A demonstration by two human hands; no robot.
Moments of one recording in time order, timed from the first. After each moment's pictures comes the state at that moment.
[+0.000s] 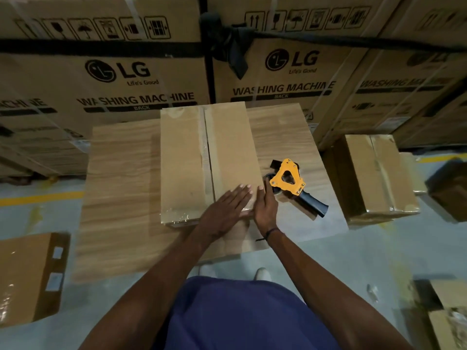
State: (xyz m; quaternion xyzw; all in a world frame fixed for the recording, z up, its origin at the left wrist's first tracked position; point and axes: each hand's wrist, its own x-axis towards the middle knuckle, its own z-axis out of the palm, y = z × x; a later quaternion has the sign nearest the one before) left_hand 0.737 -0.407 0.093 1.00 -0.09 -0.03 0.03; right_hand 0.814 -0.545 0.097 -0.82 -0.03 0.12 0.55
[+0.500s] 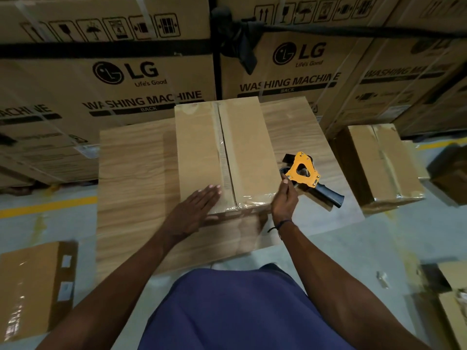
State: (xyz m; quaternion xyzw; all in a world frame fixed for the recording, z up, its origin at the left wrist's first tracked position) left_hand 0.654 -0.272 0.096 0.99 -0.11 0.00 0.04; right_hand 0.807 -0.520 0.090 -0.78 0.11 0.01 0.62
